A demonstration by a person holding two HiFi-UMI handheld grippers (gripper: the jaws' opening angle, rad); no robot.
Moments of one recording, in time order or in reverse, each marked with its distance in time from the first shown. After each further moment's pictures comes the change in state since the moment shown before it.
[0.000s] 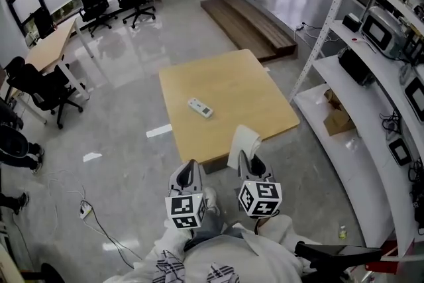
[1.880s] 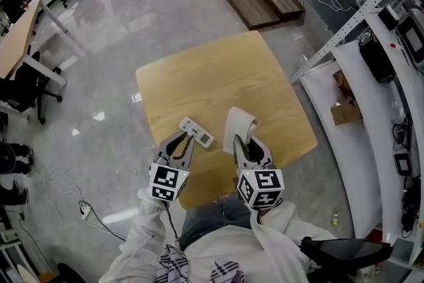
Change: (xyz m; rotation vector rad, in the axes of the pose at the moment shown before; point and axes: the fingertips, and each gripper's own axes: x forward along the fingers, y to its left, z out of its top) left arm 0.275 0.086 -0.012 0.210 0.230 -0.351; right arm 0.245 -0.043 0.000 0.005 0.208 0.006
